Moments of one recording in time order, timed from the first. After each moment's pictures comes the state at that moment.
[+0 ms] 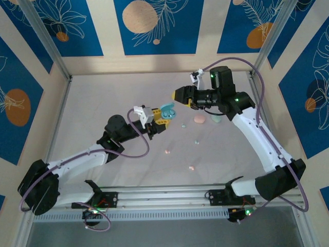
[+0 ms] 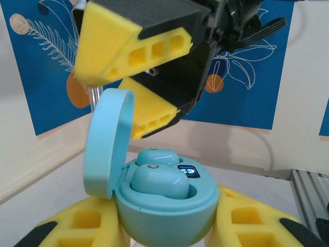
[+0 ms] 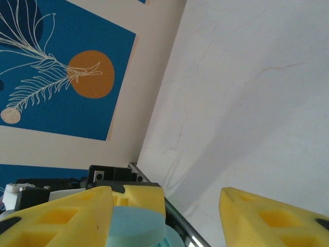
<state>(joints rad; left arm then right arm) -0.75 1.20 0.67 0.68 0.42 -0.04 0.41 1.35 1.45 -0.68 -0.71 0.67</state>
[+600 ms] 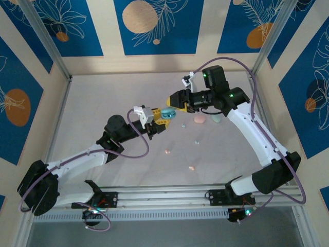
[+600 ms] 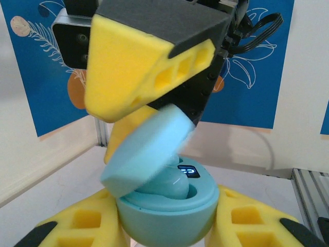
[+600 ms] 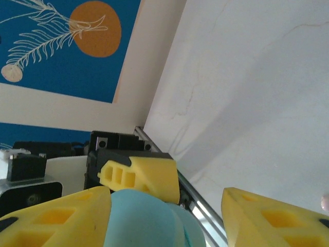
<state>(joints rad) -0.75 1.20 0.67 0.68 0.42 -0.03 0.44 1.41 1.52 -0.82 -0.82 0.57</state>
